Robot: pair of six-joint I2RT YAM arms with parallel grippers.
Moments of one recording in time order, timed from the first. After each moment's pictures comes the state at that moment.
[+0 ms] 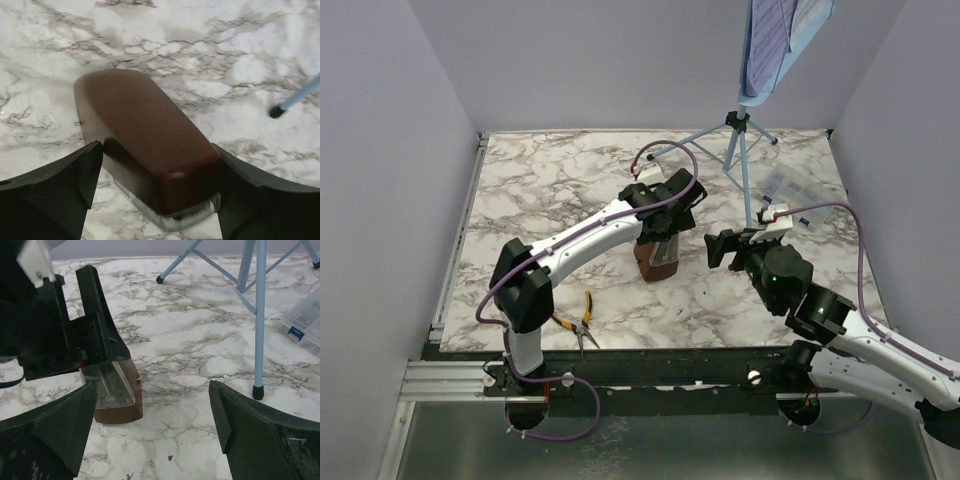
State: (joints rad) left arm -0.87 1.77 1.65 -0.87 -0.40 -1.10; right arm 0.93 0.72 0.66 -0.10 0.64 0.28
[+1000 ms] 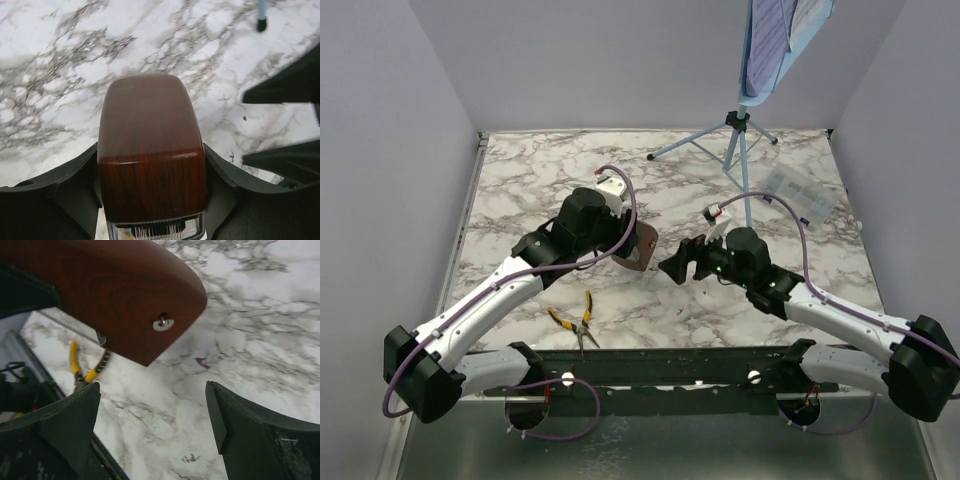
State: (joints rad) left arm -0.68 1.16 1.03 -0.44 -0.06 -0.24; right arm 0.80 1.05 0.58 0.13 0.01 0.40
